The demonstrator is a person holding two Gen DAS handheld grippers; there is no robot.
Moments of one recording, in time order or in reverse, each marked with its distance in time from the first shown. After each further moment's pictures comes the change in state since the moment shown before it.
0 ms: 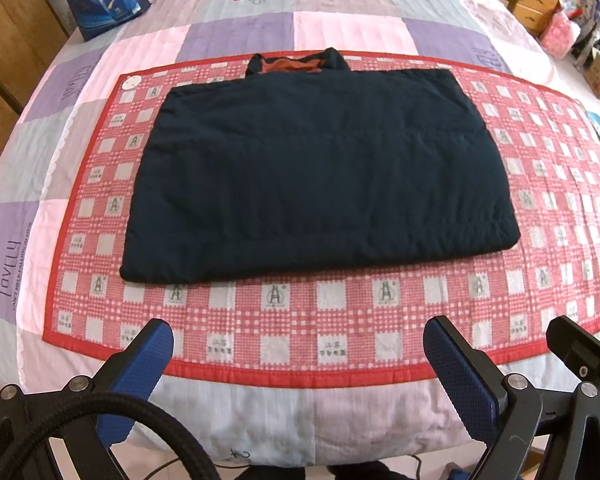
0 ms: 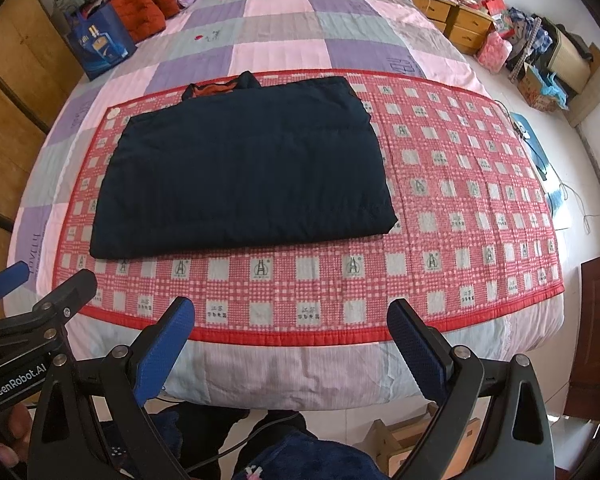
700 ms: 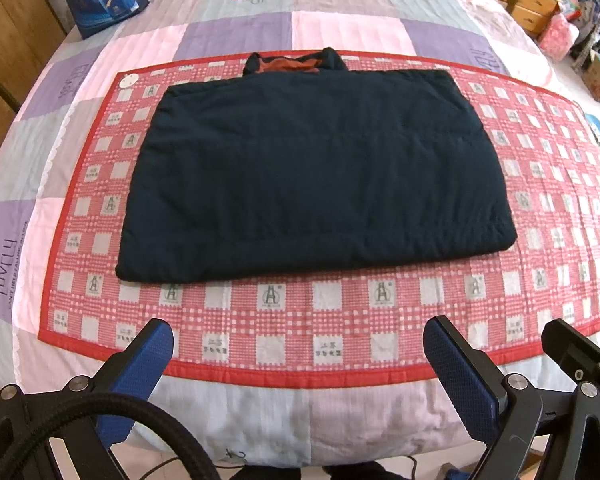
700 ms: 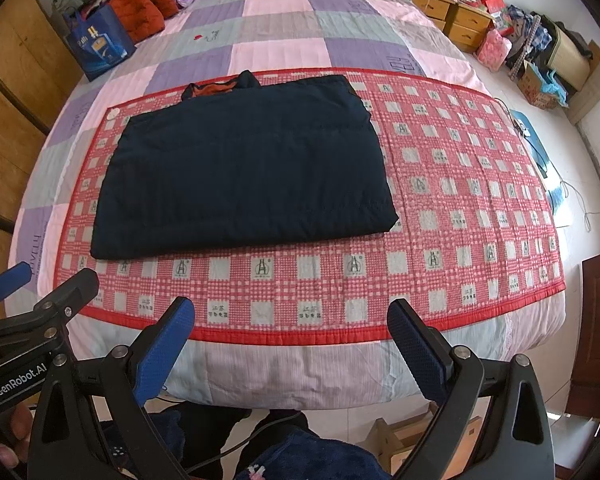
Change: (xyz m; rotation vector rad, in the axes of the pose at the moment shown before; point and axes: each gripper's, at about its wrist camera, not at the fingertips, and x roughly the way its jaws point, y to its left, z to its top) left arm 0.000 0.002 0.001 -0.001 0.002 -0.008; right arm 0.000 -0.001 -0.001 0.001 0.002 0.002
